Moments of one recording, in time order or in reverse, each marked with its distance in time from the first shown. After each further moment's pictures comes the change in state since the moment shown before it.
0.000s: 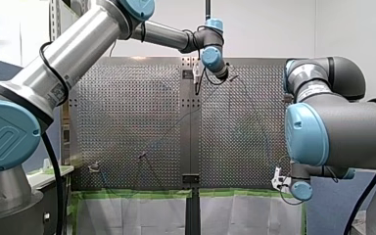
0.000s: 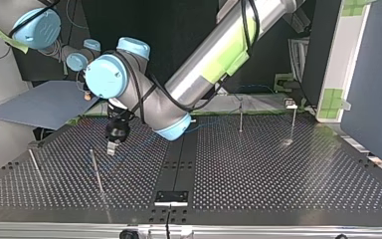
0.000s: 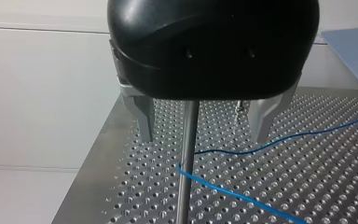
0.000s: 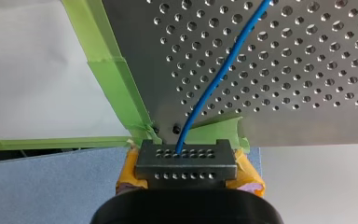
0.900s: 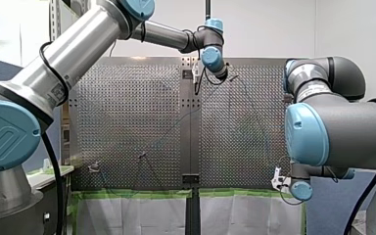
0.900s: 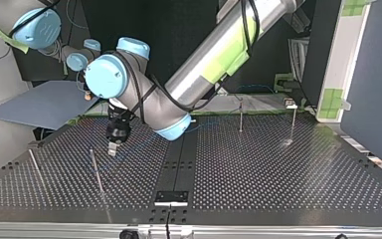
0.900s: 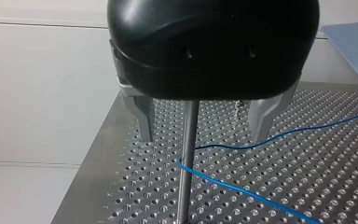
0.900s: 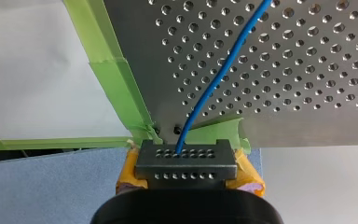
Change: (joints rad) left arm 0.000 0.000 0.000 0.002 -0.011 0.002; right arm 0.001 0.000 0.000 0.002 -0.001 -0.002
